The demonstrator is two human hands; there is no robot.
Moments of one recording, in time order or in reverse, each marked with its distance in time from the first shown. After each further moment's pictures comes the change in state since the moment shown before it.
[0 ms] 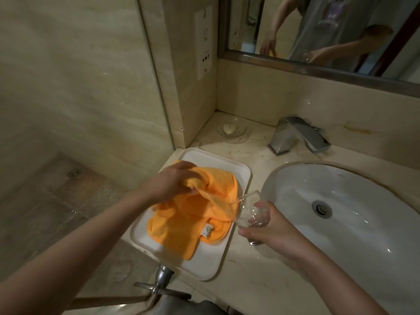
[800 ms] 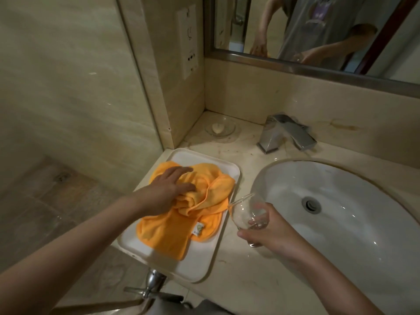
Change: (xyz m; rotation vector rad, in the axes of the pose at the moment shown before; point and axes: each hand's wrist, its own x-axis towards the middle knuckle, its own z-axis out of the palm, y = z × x) left_hand 0.001 0.005 0.014 0.346 -0.253 0.047; right_hand -0.014 0.002 -0.012 0.026 0.067 -0.001
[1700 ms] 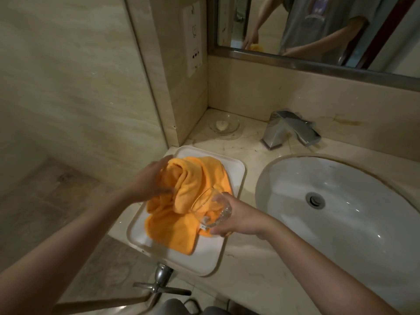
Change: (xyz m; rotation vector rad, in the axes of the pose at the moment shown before) left_hand -0.010 -0.047 0.008 -0.573 0.202 -0.299; right_hand 0.034 -0.024 0.049 -0.268 -0.397 -0.044
